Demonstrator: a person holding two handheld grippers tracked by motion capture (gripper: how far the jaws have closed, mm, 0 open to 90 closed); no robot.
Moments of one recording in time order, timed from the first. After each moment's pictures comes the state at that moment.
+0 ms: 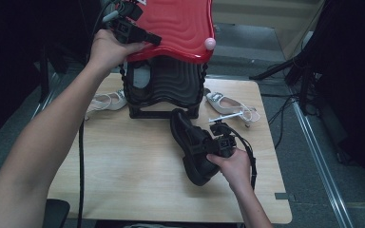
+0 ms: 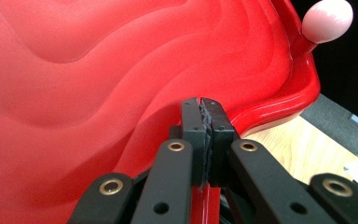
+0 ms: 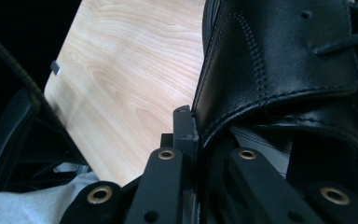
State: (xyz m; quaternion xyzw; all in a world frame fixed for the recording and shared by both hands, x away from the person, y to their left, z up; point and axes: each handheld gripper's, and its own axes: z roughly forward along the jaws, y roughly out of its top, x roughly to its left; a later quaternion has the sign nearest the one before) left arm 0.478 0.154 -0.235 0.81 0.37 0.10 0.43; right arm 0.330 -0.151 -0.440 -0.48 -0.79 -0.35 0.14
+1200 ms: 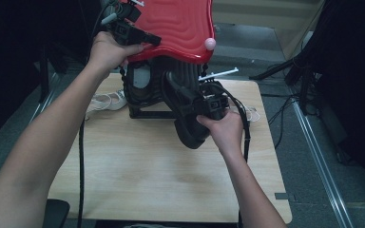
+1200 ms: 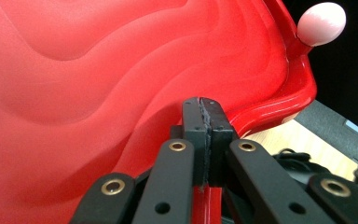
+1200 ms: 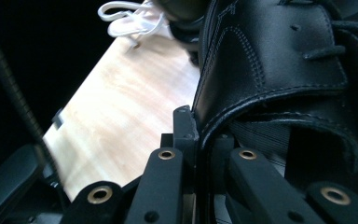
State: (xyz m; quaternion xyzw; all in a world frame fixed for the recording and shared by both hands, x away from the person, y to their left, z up) left arm 0.476 0.158 -0.240 0.81 0.37 0.10 0.45; right arm 0.375 -0.108 -0.343 -0.45 -0.80 -0.40 0.04
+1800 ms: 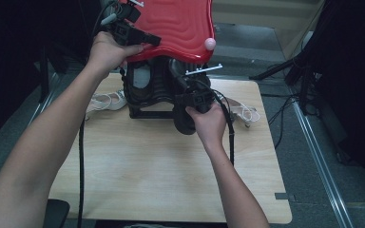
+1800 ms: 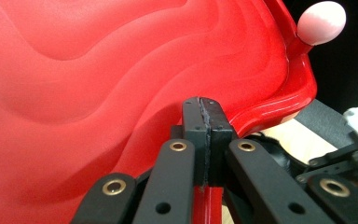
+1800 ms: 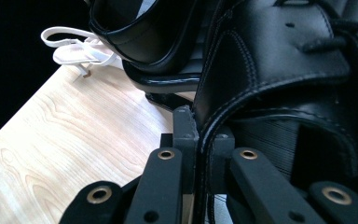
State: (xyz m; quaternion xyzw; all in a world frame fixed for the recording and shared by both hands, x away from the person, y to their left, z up) left arm 0.475 0.158 -0.240 0.81 0.37 0.10 0.45; right arm 0.400 -0.074 -0.357 -0.45 -0.80 -0.39 -0.08
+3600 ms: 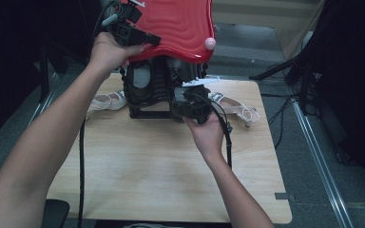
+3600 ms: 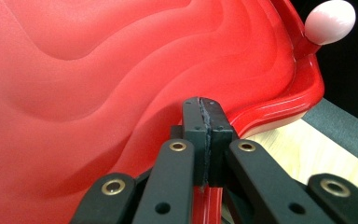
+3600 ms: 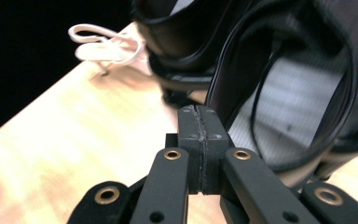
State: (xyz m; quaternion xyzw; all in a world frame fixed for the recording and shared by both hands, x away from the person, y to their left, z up) left arm 0.472 0.154 -0.239 0.80 0.38 0.12 0.44; right arm 0.368 -0.072 -0.366 -0.40 -0.80 -0.43 -0.10
